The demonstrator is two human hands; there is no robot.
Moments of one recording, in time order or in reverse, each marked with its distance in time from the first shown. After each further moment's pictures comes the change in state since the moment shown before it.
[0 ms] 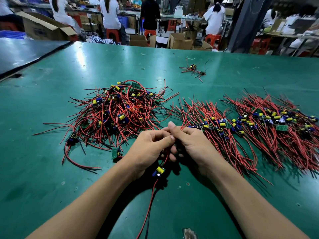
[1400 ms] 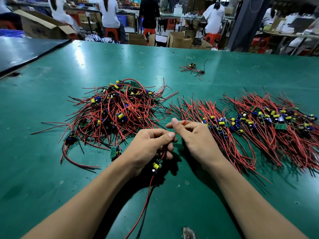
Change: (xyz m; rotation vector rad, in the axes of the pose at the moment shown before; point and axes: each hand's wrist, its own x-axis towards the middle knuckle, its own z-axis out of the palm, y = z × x) left_hand 0.004 0.000 -0.004 0.001 -0.029 -0.023; right_hand -0.002 -0.011 -0.002 -0.410 0.231 -0.270
